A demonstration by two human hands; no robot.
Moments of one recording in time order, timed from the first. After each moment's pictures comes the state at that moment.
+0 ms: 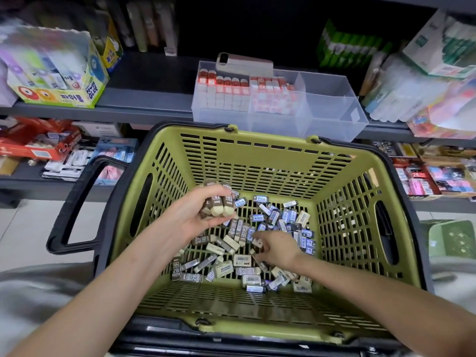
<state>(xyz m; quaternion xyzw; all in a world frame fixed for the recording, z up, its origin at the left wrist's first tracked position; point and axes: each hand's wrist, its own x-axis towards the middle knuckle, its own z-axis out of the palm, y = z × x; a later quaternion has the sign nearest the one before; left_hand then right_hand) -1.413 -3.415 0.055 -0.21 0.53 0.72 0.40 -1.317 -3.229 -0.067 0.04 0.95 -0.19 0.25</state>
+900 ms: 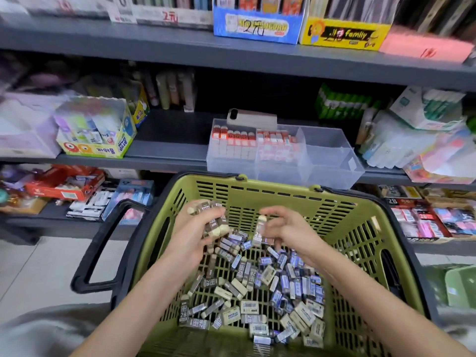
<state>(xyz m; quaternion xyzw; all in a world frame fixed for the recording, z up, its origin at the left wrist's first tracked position) -1.427 -3.427 0.071 -0.15 0.56 0.78 0.22 -1.379 -3.227 0.055 0.16 0.73 -0.65 0.14</state>
